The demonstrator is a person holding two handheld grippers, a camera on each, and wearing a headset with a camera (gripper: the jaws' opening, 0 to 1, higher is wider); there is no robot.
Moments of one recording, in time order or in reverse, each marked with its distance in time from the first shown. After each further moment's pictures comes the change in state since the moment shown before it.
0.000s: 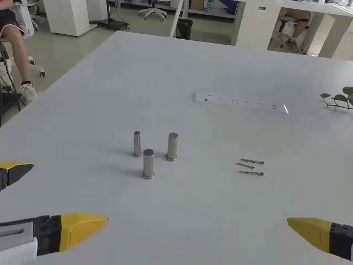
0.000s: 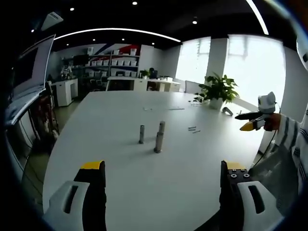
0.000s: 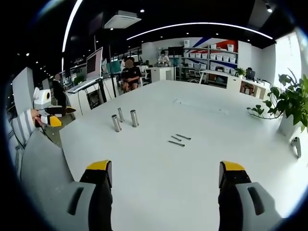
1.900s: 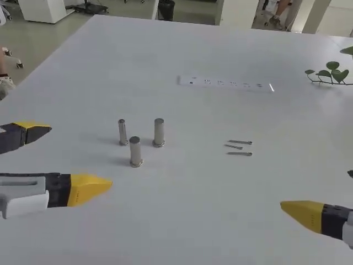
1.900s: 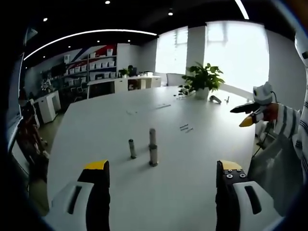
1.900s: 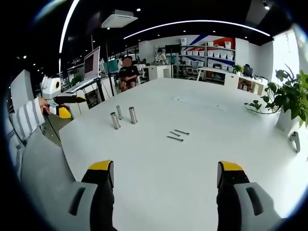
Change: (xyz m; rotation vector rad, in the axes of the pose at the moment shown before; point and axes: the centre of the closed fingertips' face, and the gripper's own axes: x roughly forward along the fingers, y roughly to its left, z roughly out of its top) left arm 0.051 0.000 0.032 0.173 0.061 -0.146; right arm -0.005 -0.004 -0.009 0.023 0.017 -0.013
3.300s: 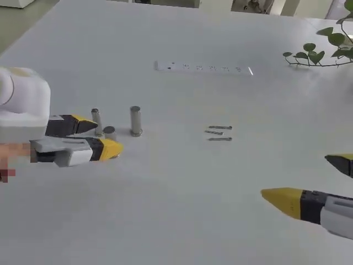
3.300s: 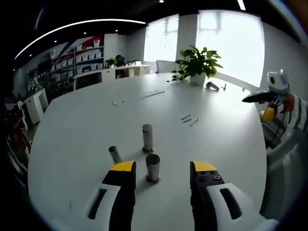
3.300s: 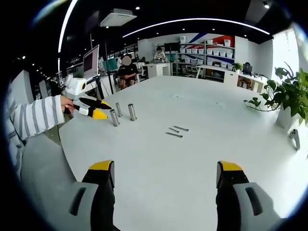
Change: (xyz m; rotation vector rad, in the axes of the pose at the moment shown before) left arm 0.109 0.009 -0.015 0.031 0.108 -0.096; right arm -0.002 0.000 -0.007 0.005 0.021 -0.003
